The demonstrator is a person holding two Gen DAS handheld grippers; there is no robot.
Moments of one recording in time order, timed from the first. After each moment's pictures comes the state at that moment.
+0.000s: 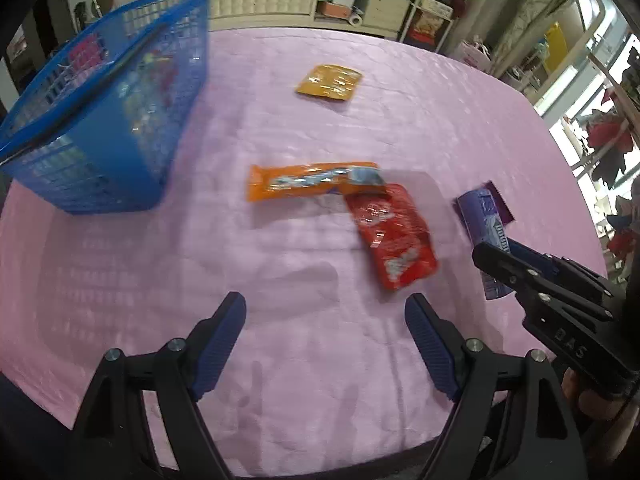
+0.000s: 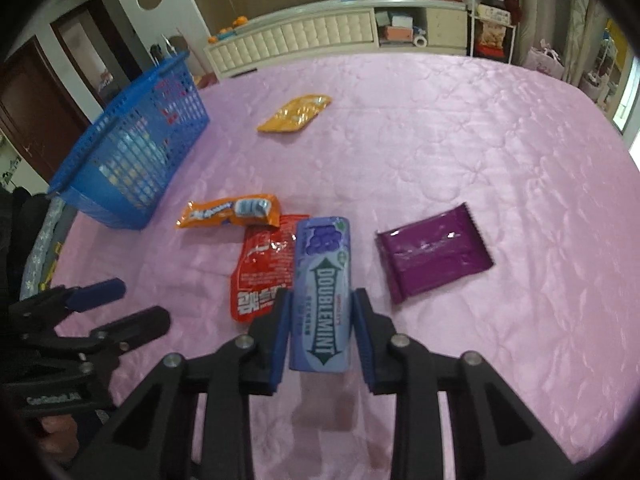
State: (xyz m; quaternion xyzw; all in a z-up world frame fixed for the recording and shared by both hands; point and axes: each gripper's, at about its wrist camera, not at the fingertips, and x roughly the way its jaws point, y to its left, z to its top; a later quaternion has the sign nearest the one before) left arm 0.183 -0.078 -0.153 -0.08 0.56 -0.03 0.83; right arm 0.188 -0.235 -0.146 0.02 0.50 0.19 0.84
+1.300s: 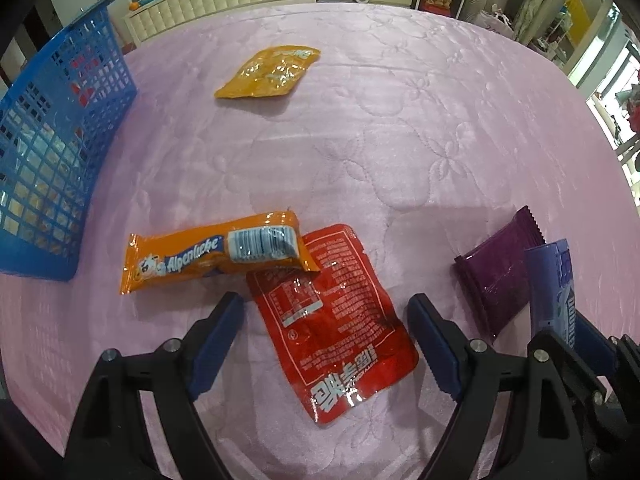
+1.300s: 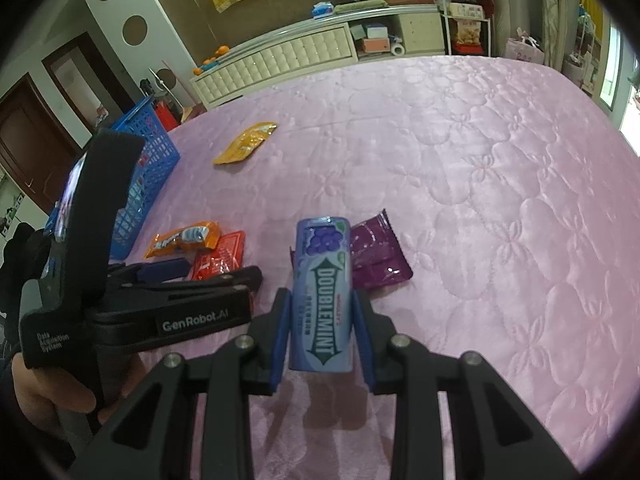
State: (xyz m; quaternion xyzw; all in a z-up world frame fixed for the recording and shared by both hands) left arm 0.293 -0.163 -0.208 -0.03 0.59 0.03 0.81; right arm 0.208 -0.291 -0.162 0.07 0.48 0.18 0.85
